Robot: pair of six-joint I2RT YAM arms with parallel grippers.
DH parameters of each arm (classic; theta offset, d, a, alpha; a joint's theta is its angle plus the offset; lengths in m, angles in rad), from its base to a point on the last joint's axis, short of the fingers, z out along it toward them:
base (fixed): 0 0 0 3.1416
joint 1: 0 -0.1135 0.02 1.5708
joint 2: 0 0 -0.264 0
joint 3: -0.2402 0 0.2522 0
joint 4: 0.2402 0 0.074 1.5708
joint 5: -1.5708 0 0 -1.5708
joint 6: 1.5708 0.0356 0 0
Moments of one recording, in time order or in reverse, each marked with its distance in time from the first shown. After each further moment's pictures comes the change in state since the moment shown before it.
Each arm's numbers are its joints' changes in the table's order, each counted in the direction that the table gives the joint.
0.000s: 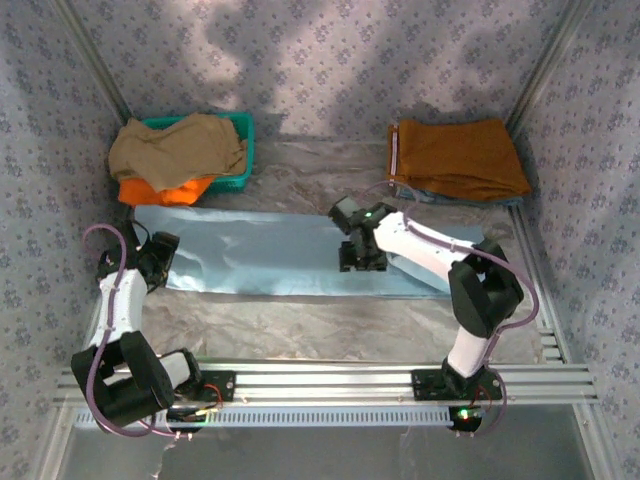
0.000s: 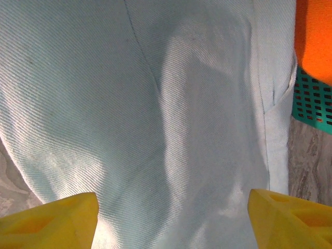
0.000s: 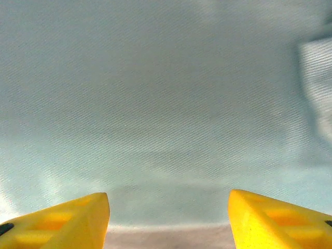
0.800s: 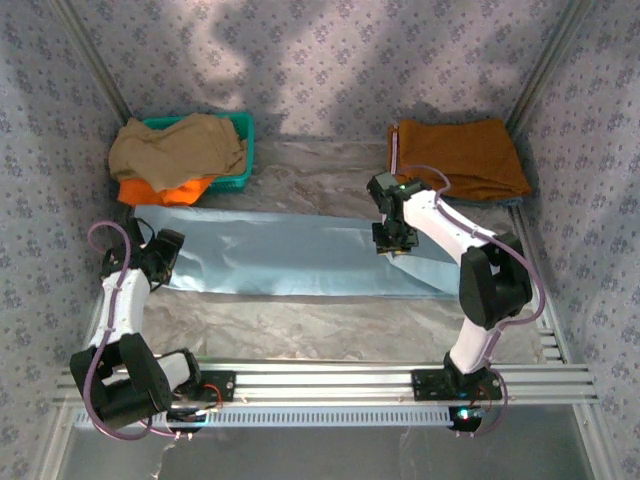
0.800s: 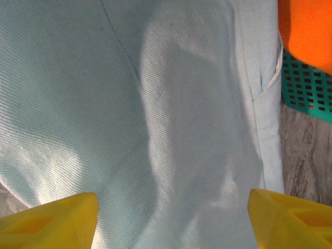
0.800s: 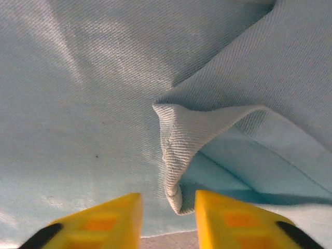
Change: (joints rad) left arm 0.043 -0.002 0.000 -0.016 0.000 0.000; right arm 0.288 0.017 -0.051 0.095 0.014 -0.278
